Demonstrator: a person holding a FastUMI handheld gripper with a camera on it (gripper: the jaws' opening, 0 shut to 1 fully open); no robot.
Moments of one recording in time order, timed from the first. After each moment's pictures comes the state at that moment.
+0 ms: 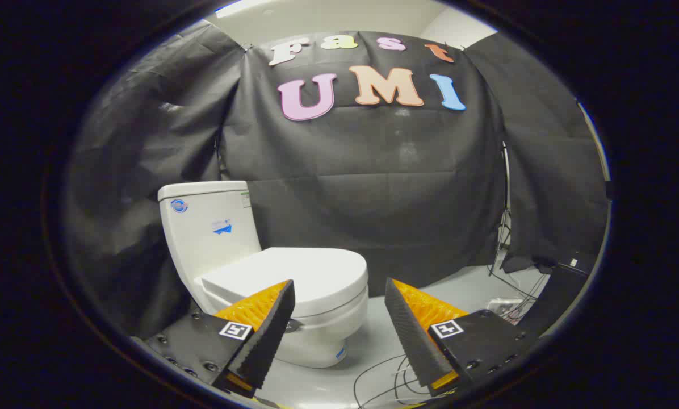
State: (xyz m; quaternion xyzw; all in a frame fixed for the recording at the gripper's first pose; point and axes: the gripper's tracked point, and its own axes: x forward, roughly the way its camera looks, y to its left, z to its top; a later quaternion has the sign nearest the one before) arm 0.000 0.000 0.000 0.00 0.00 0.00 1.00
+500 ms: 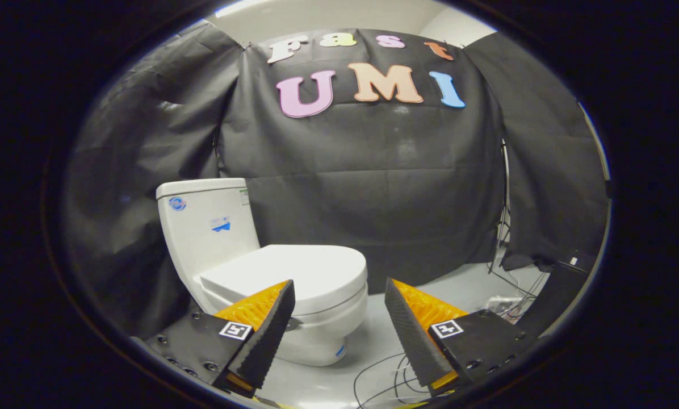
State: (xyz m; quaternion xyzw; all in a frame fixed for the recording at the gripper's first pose) arm 0.004 -0.001 -0.003 0.00 0.01 0.00 1.00
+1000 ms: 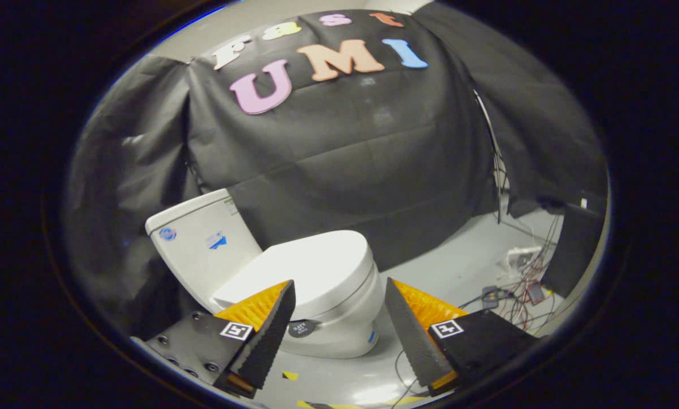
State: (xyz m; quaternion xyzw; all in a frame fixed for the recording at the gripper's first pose) arm 0.025 -0.002 -0.025 0.16 0.10 -0.02 0.98
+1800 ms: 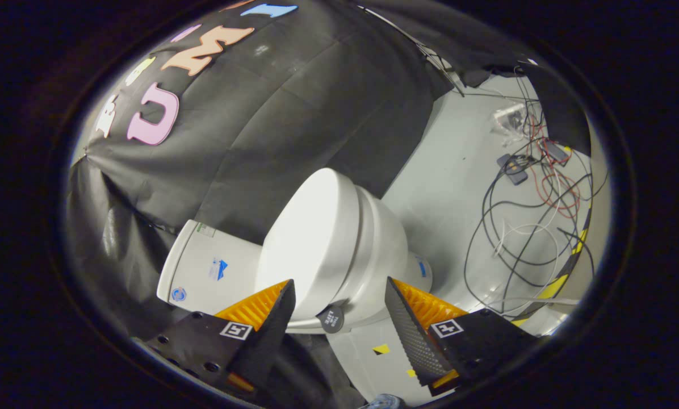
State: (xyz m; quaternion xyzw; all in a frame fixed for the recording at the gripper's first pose) arm 0.059 0.047 -0.098 0.42 0.24 -0.04 0.87
